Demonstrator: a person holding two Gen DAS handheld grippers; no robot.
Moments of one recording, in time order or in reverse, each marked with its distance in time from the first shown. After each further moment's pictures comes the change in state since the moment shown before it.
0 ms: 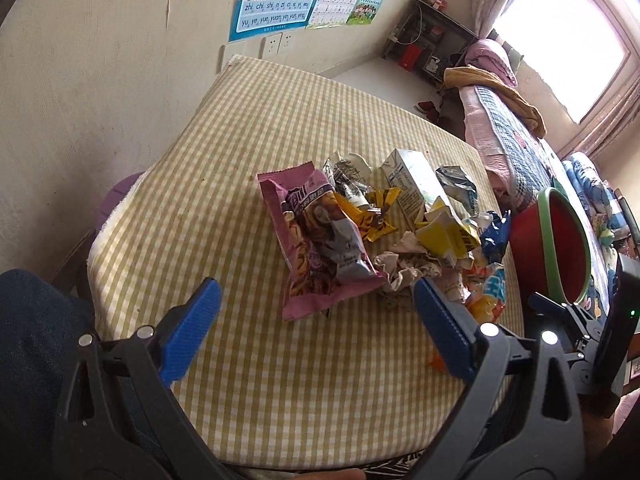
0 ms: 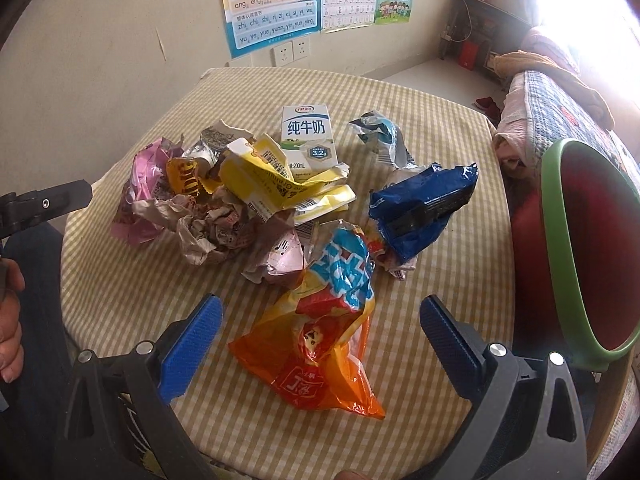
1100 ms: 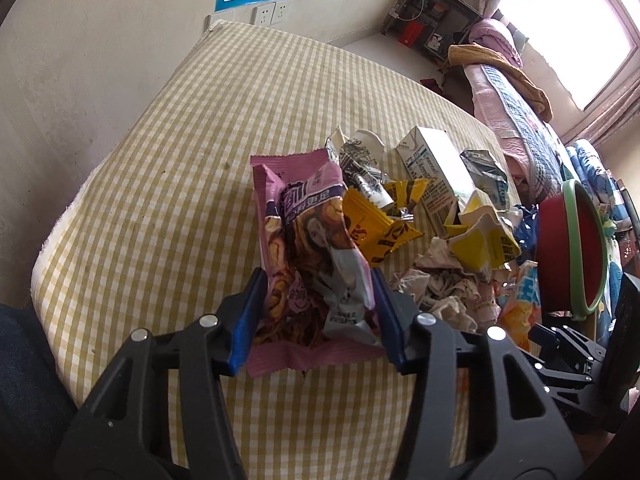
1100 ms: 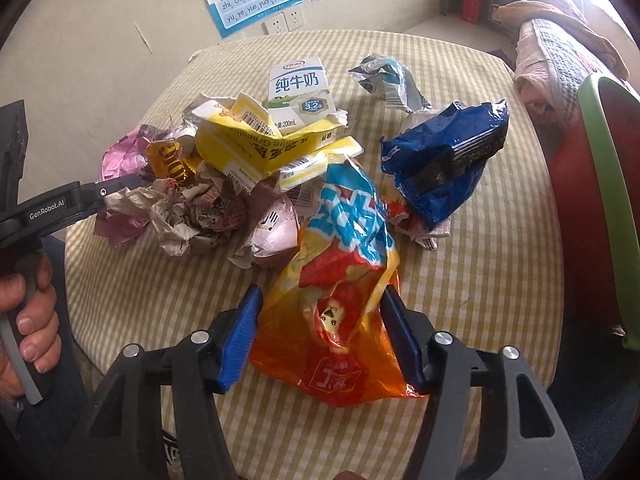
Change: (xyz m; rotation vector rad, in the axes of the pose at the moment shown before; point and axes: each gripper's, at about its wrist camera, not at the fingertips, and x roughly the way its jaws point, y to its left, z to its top) left arm 0.057 0.001 0.014 0.015 0.082 -0.007; right arm 0.040 -0.022 0.000 0.112 0.098 0.107
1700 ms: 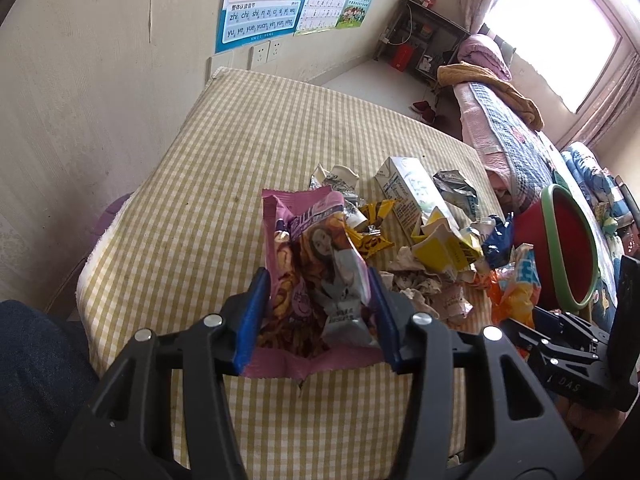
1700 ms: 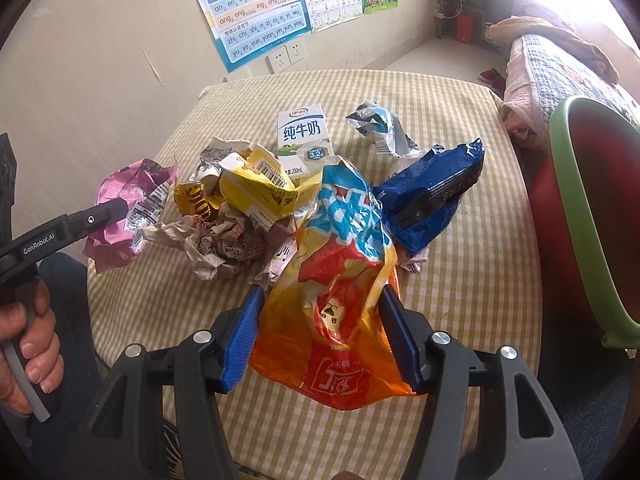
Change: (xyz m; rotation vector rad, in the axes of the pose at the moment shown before) left arm -0.053 -0.014 -0.008 0.045 -0.111 0.018; right arm -0.037 0.002 0.003 0.015 -0.105 0.017
